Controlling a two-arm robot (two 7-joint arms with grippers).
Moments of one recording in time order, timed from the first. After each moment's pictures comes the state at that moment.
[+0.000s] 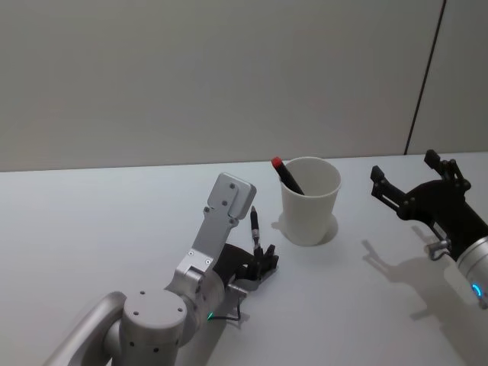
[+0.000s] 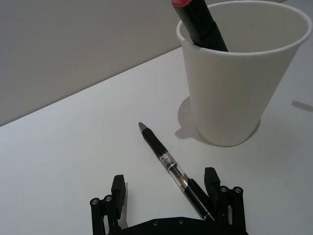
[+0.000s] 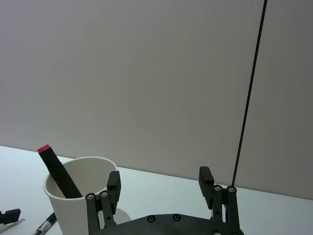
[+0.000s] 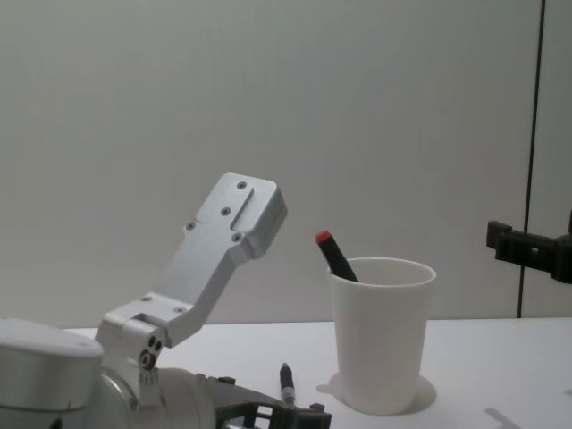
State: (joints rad) left arm -0.17 0.25 0.50 -1.62 -0.23 0.52 0.08; right arm -0.01 0.34 -0.23 -1.77 0.29 0.03 0.07
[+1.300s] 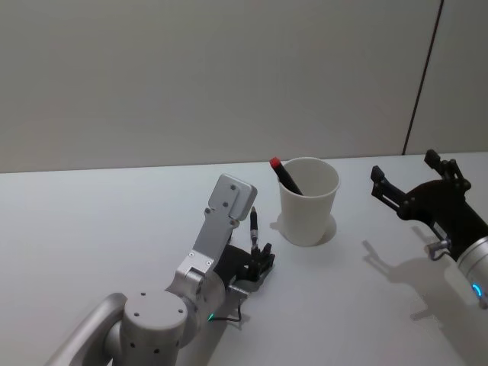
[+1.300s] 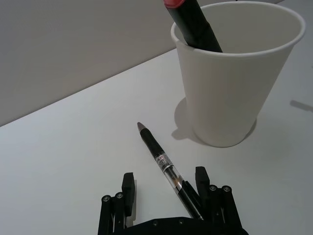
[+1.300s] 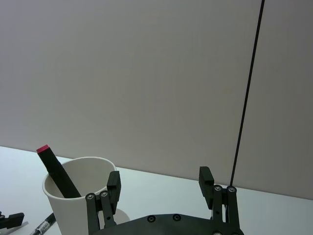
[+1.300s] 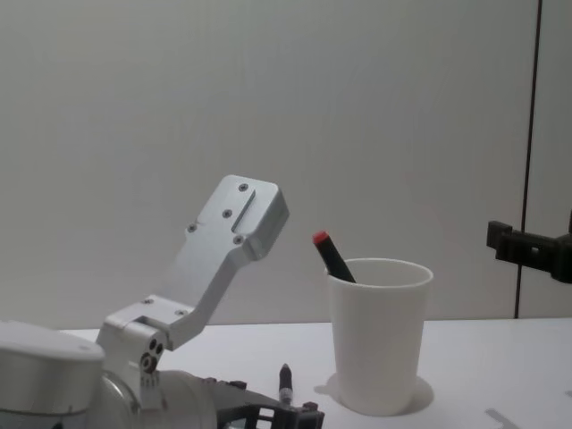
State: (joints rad) left arm -0.17 0.25 0.50 -1.62 -0.23 0.52 0.08; right arm -0.01 0.34 -0.23 -1.77 0.29 0.03 0.07
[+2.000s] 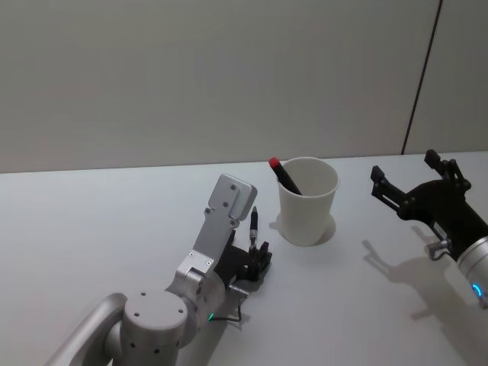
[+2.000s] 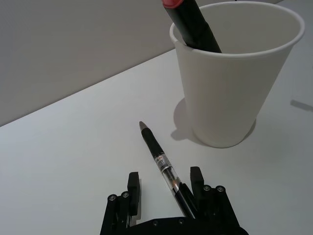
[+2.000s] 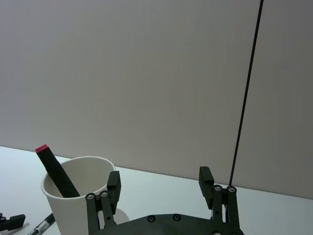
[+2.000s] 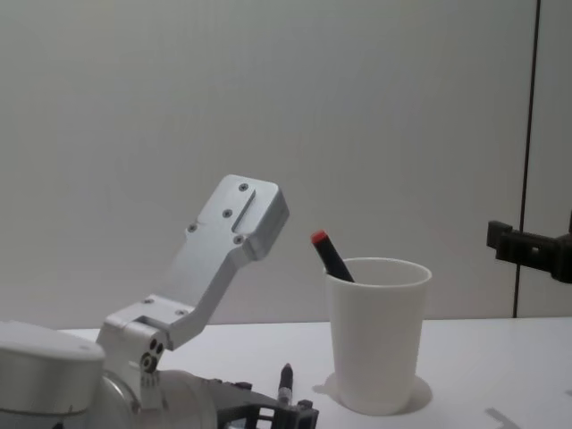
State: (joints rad) left arm -0.17 0.25 0.50 -1.62 -0.23 0.52 0.08; right arm -0.01 0.34 -0.23 -1.77 0.29 0.03 0.07
